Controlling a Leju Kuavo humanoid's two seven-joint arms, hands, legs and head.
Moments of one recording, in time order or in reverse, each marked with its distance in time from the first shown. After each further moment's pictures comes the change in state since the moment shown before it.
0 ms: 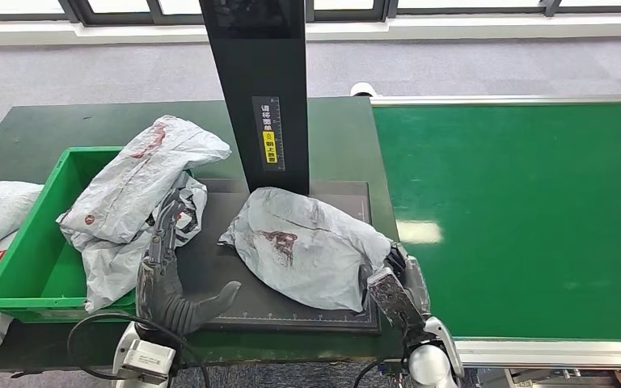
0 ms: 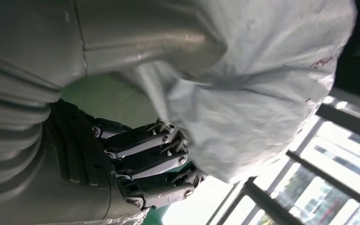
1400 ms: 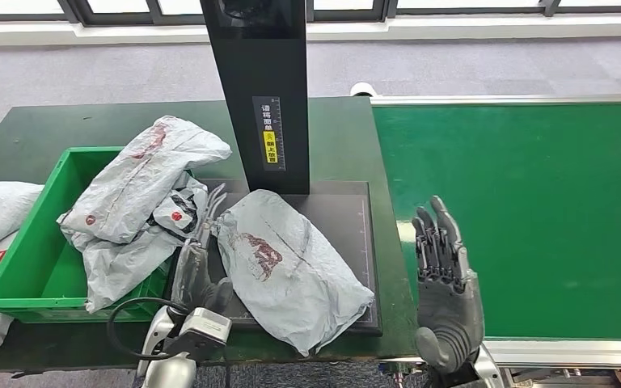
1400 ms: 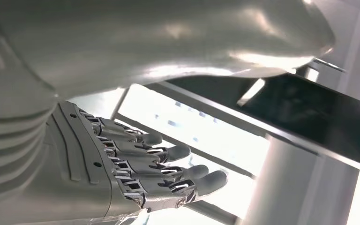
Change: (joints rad) left arm -0.078 0.011 -0.116 0.105 -0.153 0.068 0.176; right arm 0.205 -0.164 0.265 -0.647 -0.287 -0.086 -0.221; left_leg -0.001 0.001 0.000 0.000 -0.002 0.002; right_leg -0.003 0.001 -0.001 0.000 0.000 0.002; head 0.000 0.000
